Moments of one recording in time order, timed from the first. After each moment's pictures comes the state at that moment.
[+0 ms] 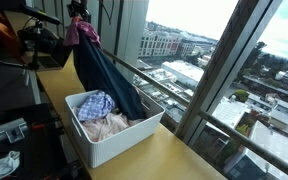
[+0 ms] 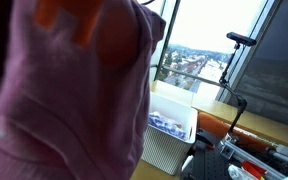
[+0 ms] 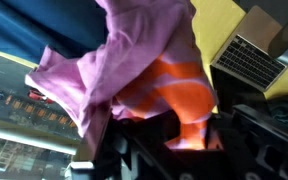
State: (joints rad) arm 0.37 0.28 0.33 -1.58 0.07 2.07 0.00
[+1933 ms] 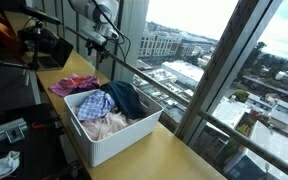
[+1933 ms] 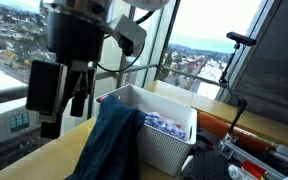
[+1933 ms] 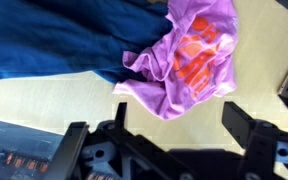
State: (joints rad) arm 0.26 0.60 0.28 -1.48 0.07 2.05 -0.08
